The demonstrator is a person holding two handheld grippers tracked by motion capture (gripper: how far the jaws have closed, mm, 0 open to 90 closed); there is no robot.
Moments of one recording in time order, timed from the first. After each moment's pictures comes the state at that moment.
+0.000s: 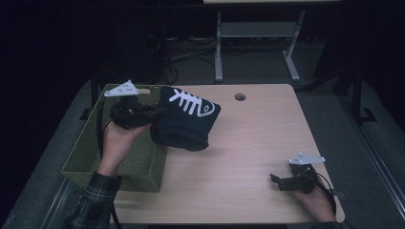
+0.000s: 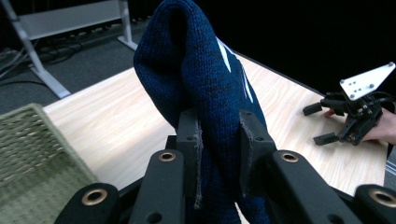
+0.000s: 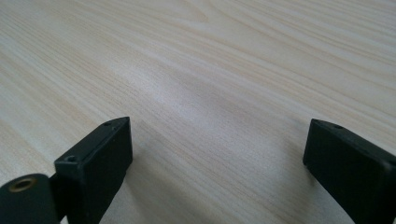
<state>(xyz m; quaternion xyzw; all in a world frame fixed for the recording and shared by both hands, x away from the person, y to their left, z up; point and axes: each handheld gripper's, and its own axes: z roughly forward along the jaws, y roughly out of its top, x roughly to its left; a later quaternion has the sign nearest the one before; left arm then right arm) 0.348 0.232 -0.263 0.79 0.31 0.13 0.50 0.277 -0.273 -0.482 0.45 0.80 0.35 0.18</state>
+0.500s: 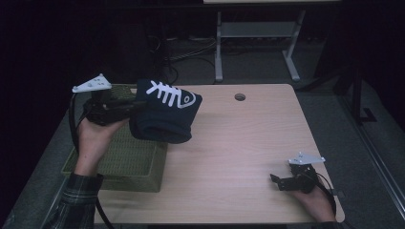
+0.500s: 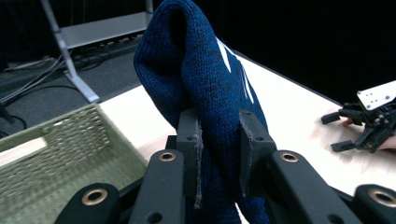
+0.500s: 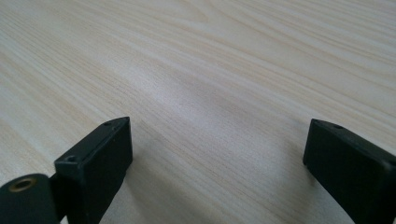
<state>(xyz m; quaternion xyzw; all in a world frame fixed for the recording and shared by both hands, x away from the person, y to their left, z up) 0.338 0.279 -0.240 0.78 0.34 0.17 0.51 0.277 -0.273 -0.482 0.45 0.80 0.35 0.18</state>
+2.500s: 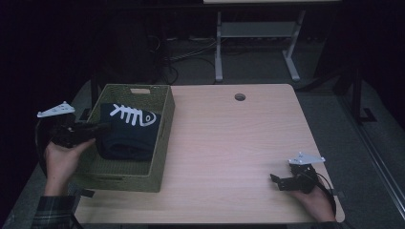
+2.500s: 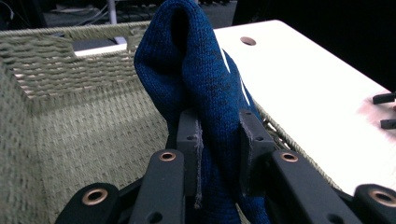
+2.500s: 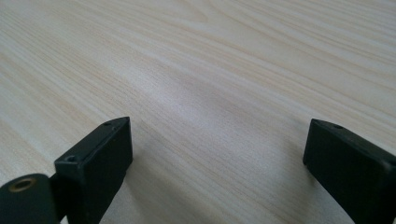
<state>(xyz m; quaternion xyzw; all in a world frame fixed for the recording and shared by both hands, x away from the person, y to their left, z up) 0.322 0.372 -0.306 0.75 0.44 0.15 0.47 0.277 -0.273 -0.482 0.45 0.80 0.35 0.18</state>
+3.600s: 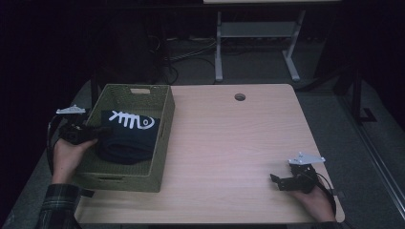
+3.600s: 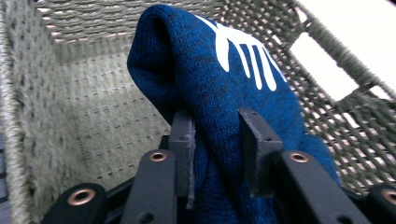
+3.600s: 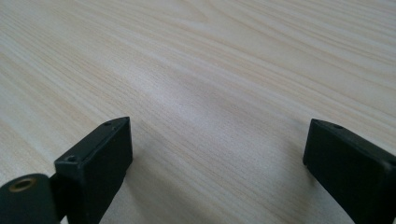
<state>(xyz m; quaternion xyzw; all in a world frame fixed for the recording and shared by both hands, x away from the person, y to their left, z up) 0.367 0.399 -0.353 0.77 0.49 0.15 0.38 0.277 -0.273 -0.482 0.45 0.80 0.35 0.18</state>
